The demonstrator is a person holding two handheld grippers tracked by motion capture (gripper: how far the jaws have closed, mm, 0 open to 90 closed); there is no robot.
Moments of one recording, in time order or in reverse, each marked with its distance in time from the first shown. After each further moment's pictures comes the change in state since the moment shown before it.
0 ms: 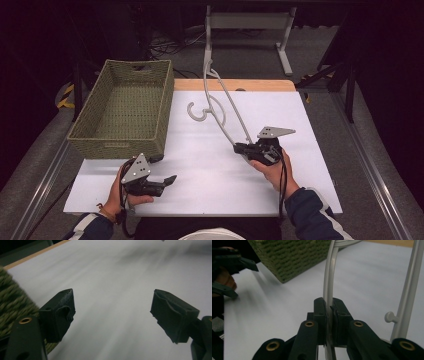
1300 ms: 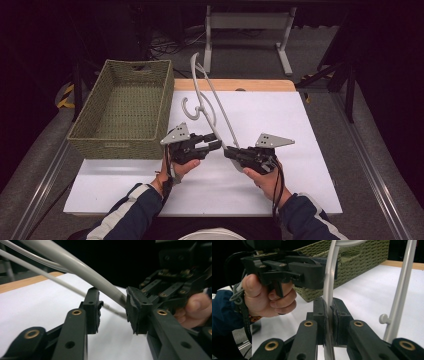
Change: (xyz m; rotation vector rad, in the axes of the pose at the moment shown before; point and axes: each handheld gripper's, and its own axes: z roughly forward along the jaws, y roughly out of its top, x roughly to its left) left arm 0.005 0.079 0.101 -0.283 -0.291 -0.193; right arm 0.032 -0.005 0.003 -0.176 0.111 -0.027
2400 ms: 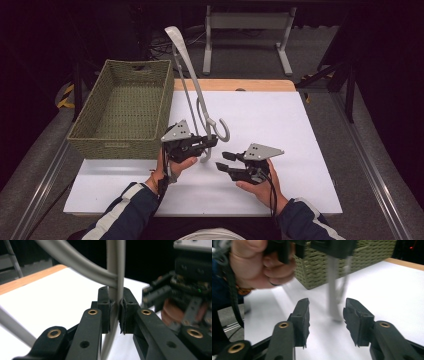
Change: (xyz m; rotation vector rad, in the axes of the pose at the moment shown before) left arm -0.012 0.025 -0.009 0.152 0.068 0.044; right arm 0.025 -0.011 0.008 0.079 -0.061 -0.130
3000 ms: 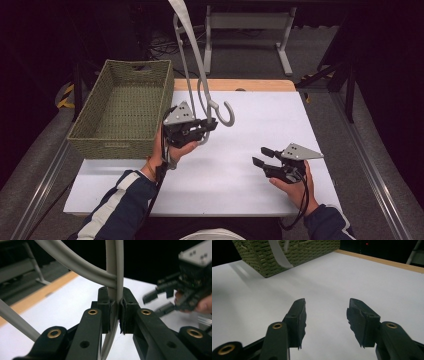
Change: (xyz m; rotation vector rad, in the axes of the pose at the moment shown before) left arm -0.003 0.071 -0.018 0.037 0.142 0.112; right arm -0.045 -0.029 -0.072 0.018 -0.229 0.050
